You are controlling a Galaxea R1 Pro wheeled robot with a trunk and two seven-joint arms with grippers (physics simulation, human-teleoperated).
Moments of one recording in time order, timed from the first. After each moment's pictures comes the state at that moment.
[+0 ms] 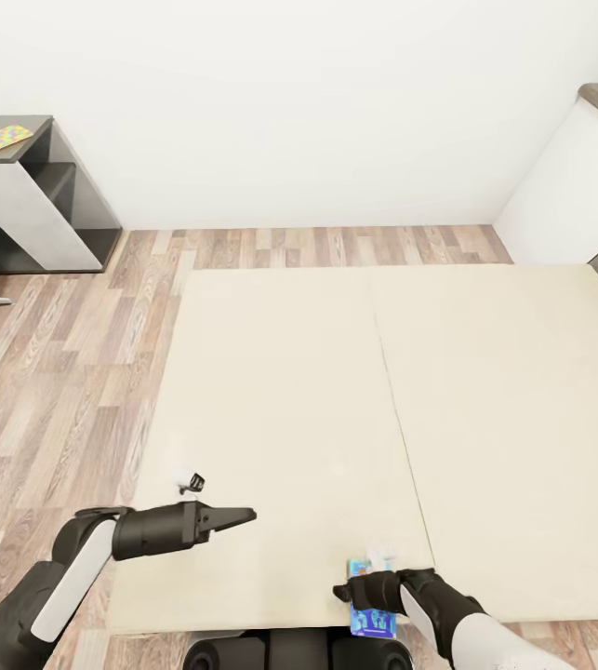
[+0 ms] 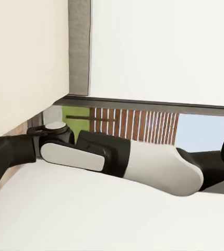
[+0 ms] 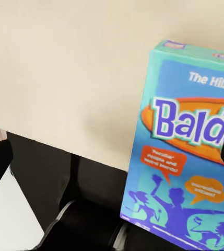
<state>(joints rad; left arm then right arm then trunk) -0.35 0.26 -0.17 -1.40 0.77 1.01 -1.02 -0.64 0.05 0.02 -0.21 0.07 0.24 0.39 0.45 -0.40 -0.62</state>
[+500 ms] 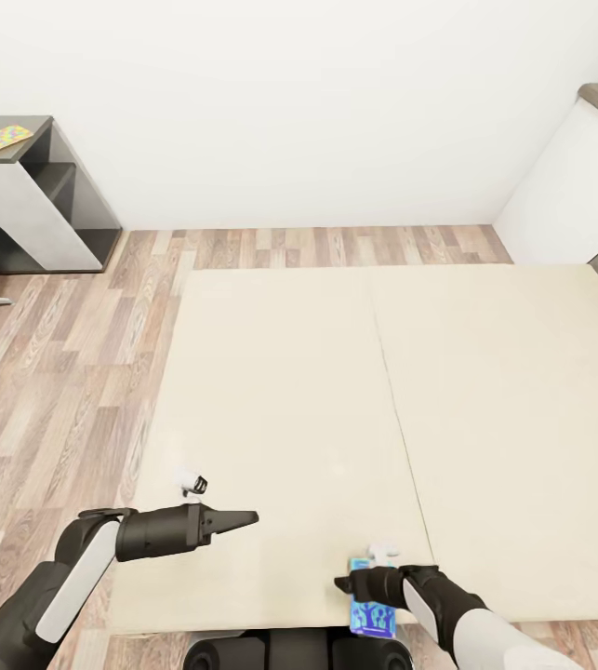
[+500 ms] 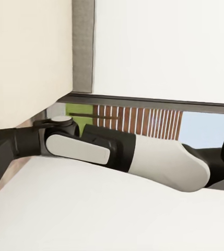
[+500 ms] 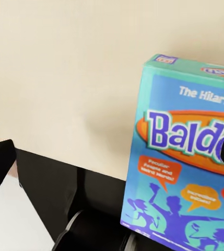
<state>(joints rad) -0.35 0.25 -0.18 -1.39 0.75 1.01 -1.02 -0.65 0.04 -0.02 -0.20 0.04 0.24 0.40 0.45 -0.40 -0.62</state>
